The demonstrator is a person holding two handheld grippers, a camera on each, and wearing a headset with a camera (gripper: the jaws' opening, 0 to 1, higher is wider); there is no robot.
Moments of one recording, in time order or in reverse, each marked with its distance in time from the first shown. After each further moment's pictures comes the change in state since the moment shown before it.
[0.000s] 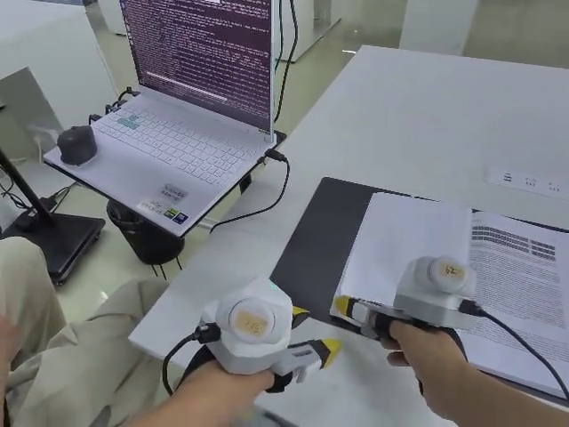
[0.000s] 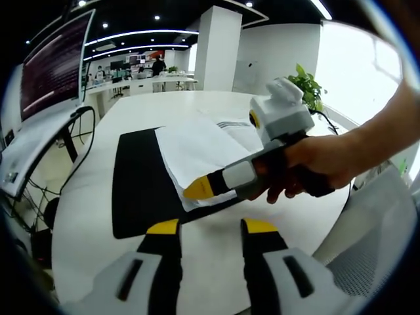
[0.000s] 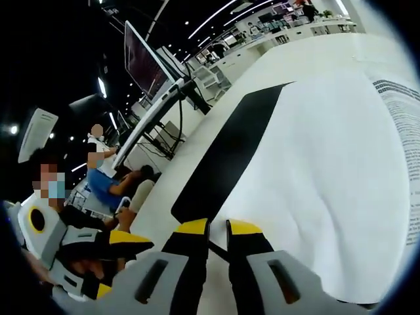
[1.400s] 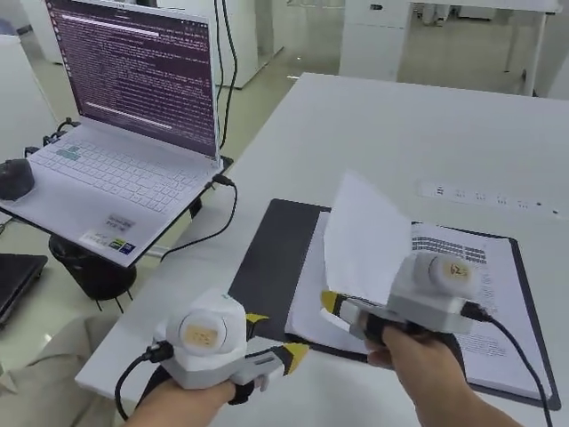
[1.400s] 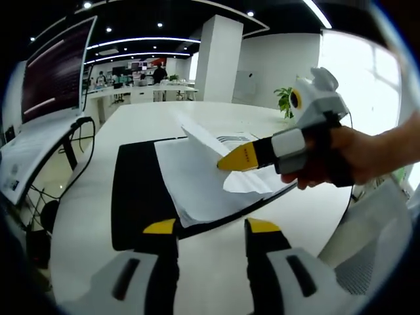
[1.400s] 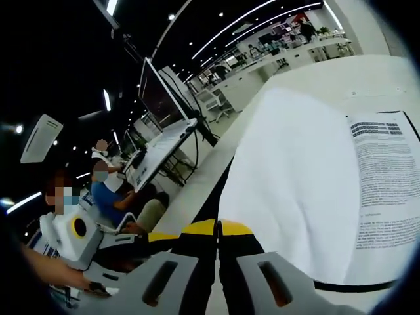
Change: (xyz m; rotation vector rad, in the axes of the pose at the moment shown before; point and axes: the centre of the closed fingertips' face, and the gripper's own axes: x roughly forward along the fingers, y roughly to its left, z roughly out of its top) left arm -0.004 -0.002 0.020 -0.031 -0.067 -0.010; right arm -0.058 0.022 0.039 -0.031 -0.111 -0.016
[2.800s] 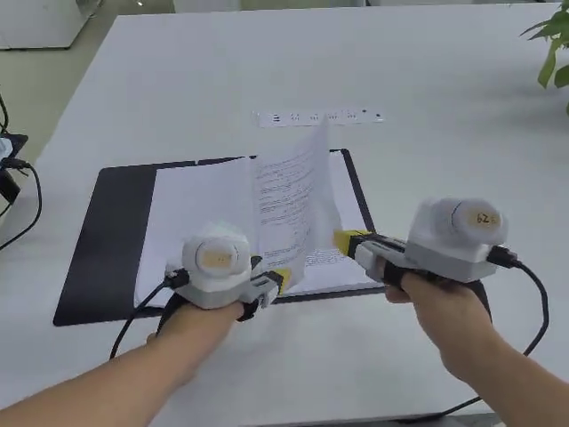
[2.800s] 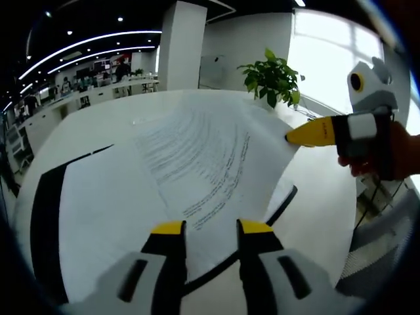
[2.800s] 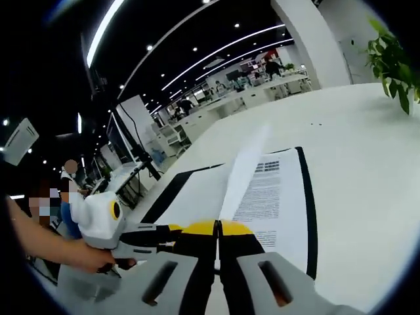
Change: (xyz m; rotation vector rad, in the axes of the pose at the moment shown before) left arm 0.144 -0.127 0.023 0.133 0.080 -0.164; right arm -0.191 -0.129 0.037 0.004 -0.286 -0.220
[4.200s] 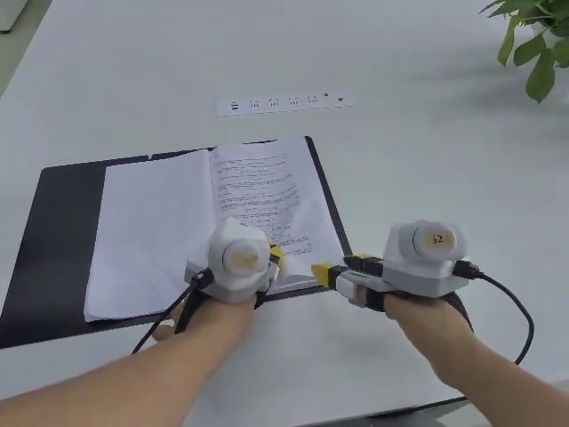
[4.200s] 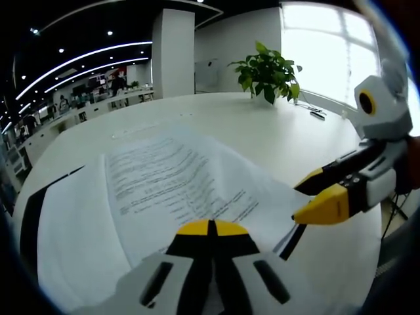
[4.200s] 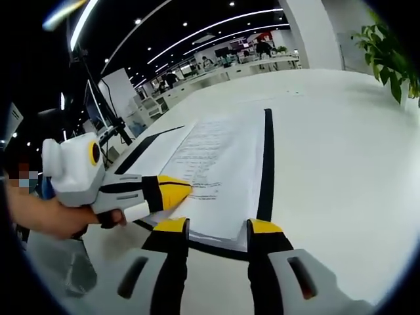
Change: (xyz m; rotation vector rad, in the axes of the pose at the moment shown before) left arm 0.088 -0.034 0.014 0.099 -0.037 0.027; right arm -0.009 -0.093 -0.069 -0.100 0.200 -0.176
